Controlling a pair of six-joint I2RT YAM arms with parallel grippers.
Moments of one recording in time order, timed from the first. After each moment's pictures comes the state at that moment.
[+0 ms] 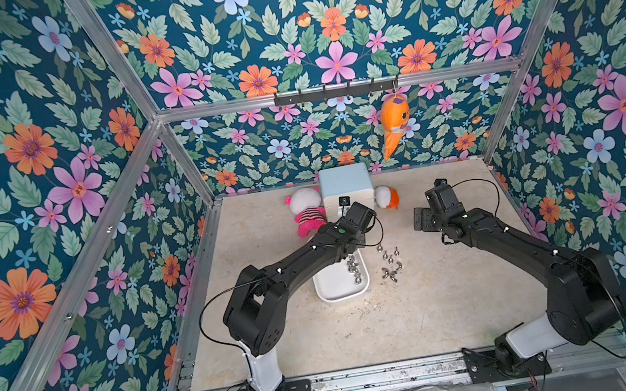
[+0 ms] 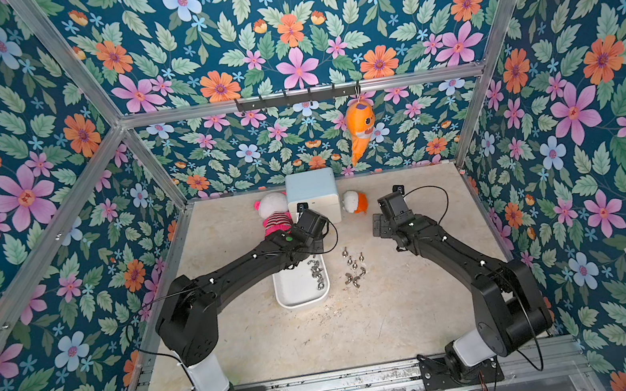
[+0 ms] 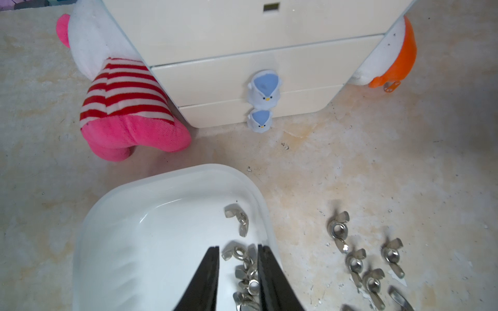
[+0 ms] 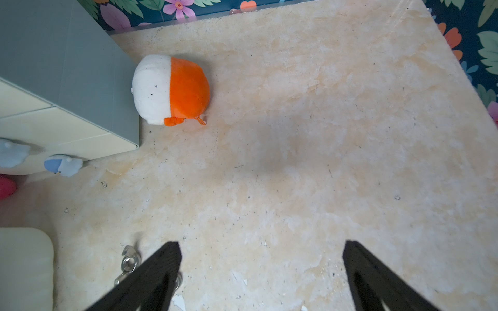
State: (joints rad) left arm -0.80 1.83 1.40 -0.54 -0.45 -0.54; right arm 0.38 1.48 1.03 -0.38 0.29 0.40
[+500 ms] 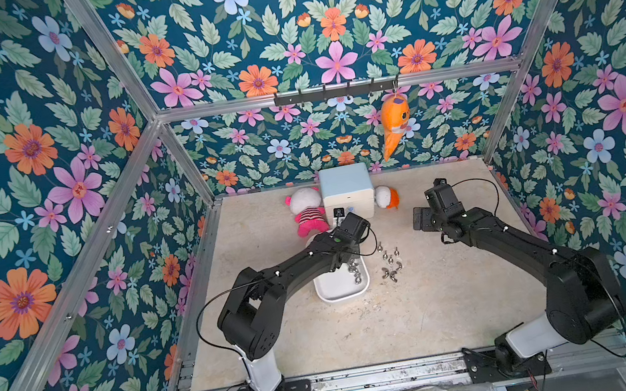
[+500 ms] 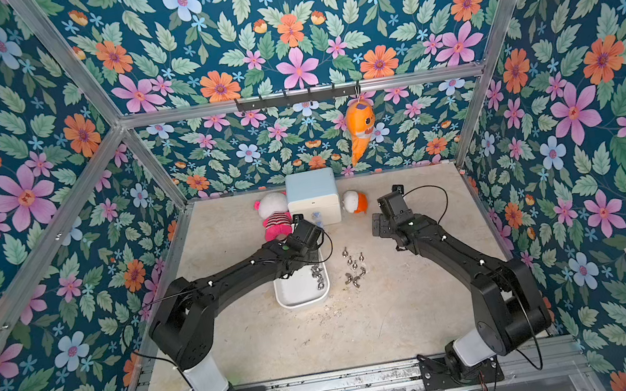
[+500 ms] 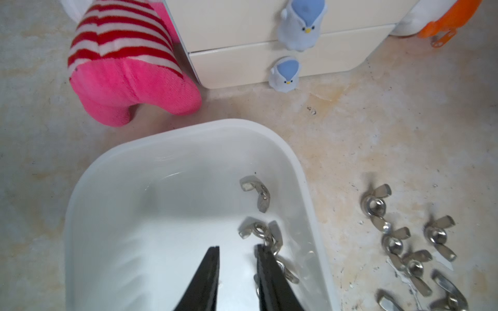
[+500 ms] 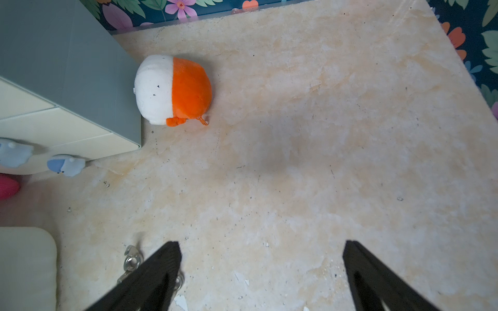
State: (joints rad) left arm -0.79 1.80 1.26 -0.49 -0.41 -0.55; right arm 0.38 1.48 1.04 -0.38 0.29 0.40
